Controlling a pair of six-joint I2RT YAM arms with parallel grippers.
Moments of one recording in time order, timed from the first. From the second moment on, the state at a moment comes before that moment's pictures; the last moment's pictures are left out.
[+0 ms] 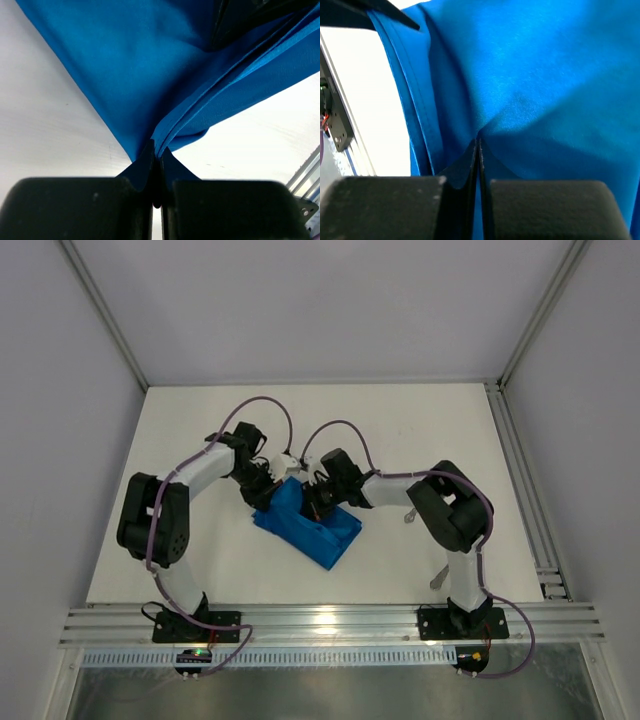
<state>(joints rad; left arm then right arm) -0.32 1.77 1.21 -0.86 0.45 0.73 0.72 2.00 1.12 0.07 -0.60 0.28</state>
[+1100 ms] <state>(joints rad) -0.31 1.85 1.30 -0.93 0.49 0.79 0.69 1.88 1.08 0.10 -0.58 0.22</state>
